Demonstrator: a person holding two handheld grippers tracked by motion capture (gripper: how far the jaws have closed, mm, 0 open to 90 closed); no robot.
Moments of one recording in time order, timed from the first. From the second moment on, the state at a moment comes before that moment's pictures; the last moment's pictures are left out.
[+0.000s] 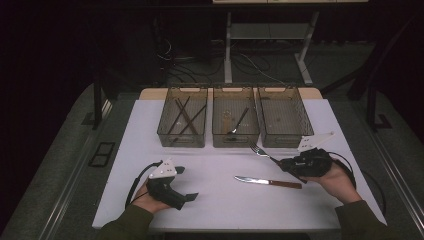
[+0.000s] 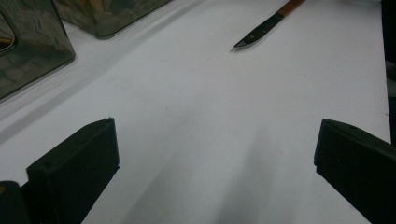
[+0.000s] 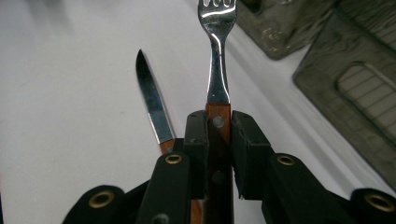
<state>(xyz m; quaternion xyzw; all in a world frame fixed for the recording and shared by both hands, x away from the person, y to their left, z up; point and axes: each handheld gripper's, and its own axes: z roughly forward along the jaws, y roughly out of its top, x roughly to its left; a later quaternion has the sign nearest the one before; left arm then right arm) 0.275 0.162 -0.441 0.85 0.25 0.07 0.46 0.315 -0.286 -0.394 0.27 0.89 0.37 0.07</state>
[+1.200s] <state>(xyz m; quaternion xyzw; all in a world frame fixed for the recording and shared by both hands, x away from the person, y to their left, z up) 0.277 0.165 -0.441 0.84 0.25 0.07 0.47 0.360 -0.326 -0.357 0.36 0.83 0.40 0.15</state>
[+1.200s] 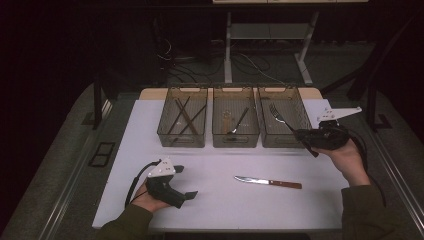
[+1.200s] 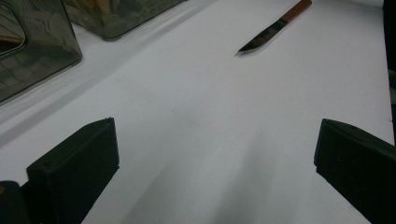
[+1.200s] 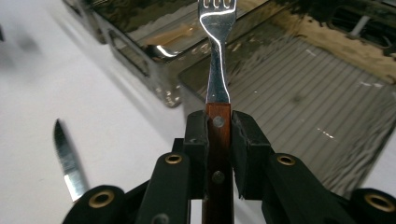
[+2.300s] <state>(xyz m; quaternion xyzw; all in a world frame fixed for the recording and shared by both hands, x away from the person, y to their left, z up) 0.277 0.163 -0.441 0.84 0.25 0.06 0.48 0.454 -0.320 -0.359 0.43 0.80 0.38 0.16</state>
